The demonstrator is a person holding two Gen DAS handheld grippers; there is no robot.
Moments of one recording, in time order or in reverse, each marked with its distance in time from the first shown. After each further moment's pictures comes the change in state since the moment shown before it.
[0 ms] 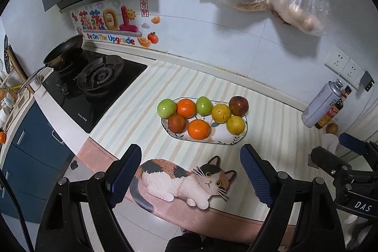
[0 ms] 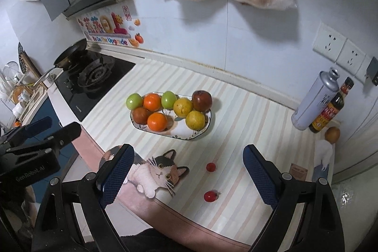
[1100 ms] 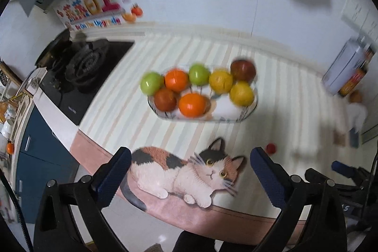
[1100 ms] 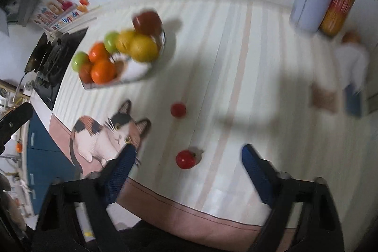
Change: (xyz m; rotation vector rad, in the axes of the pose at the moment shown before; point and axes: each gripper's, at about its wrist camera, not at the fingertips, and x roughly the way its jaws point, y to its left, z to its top) left arm 0.113 -0.063 -0.026 0.125 0.217 0.084; right arm 0.169 -0.111 -0.108 0.304 0.344 0.061
